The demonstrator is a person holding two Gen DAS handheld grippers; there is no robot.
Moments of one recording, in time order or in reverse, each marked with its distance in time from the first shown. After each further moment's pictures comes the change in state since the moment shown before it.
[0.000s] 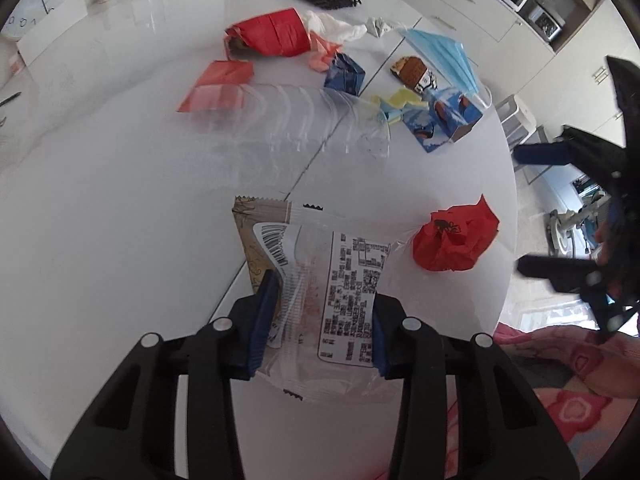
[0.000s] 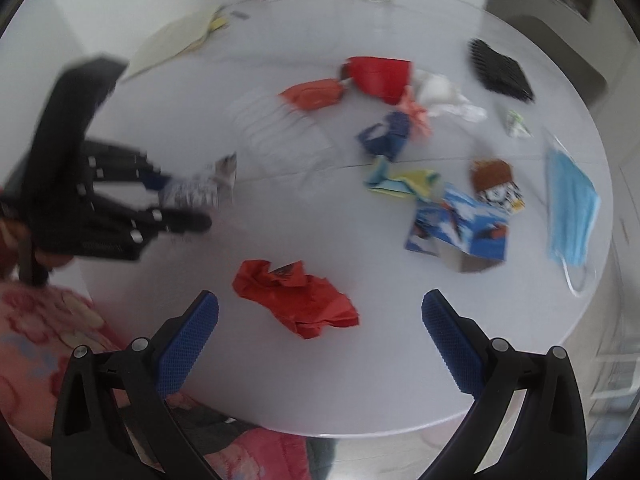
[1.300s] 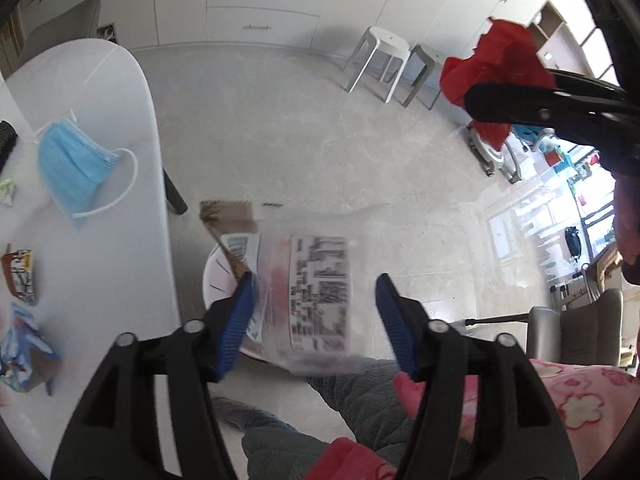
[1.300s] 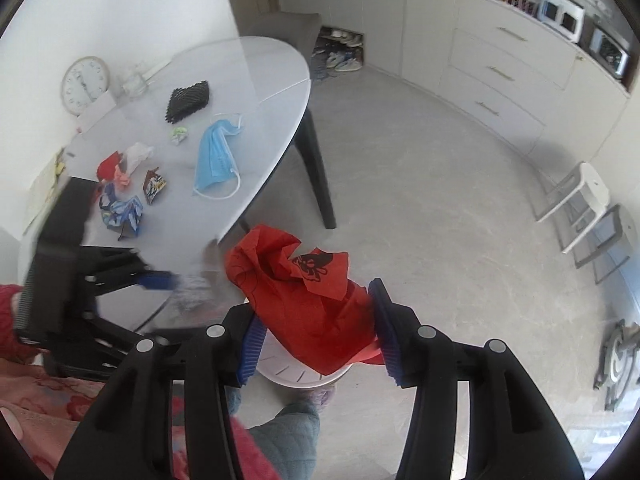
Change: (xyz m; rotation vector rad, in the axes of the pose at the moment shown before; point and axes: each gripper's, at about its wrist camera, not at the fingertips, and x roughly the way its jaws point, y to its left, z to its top) left arm 0.117 -0.377 0.116 0.469 0.073 -0.200; right arm -0.173 -0.277 -0.228 0.586 -0.181 -0.239
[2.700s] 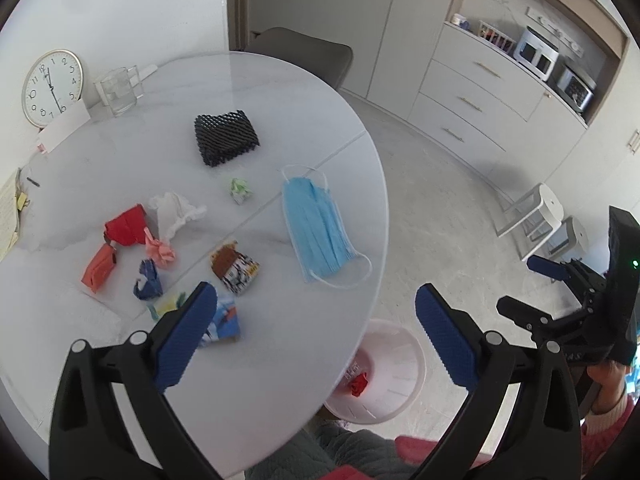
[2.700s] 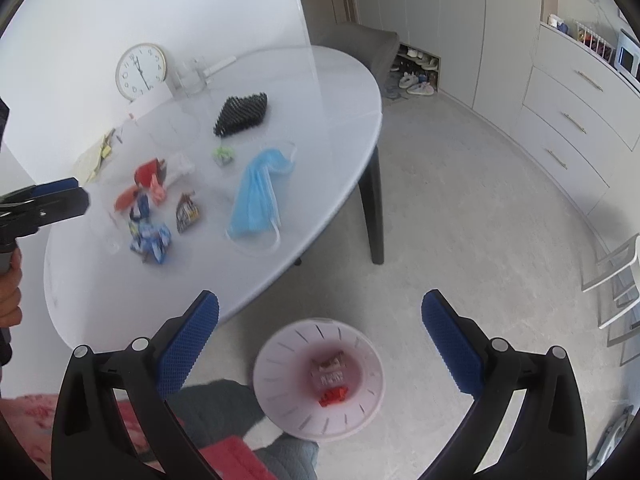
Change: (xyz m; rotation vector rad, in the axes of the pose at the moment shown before) left arm -0.171 0.088 0.010 -0.583 -0.291 0.455; right arm 0.039 0.021 0.092 -0.172 -0.066 0.185
